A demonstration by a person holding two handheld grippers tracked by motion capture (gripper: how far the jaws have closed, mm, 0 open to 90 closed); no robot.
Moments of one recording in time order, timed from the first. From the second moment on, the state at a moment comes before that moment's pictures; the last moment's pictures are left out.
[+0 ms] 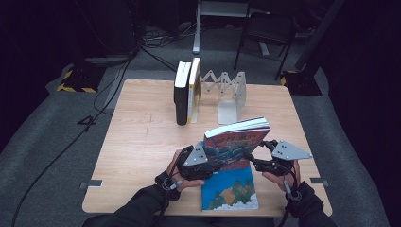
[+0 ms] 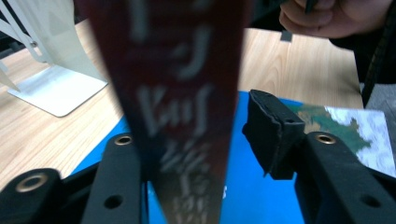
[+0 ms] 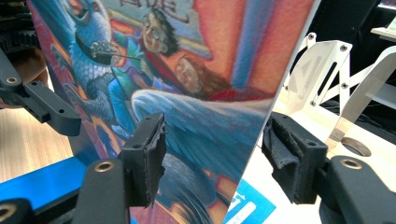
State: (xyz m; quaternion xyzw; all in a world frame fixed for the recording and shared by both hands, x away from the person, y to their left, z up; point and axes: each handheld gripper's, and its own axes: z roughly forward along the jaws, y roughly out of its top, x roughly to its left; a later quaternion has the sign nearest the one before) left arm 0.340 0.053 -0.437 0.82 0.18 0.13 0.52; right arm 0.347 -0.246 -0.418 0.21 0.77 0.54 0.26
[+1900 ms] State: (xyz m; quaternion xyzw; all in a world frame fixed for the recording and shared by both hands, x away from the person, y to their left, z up) left arm 0.343 0.050 -0.404 0.80 0.17 0.16 0.56; right arm 0.315 -0.329 -0.490 0.33 0.85 0.37 0.17
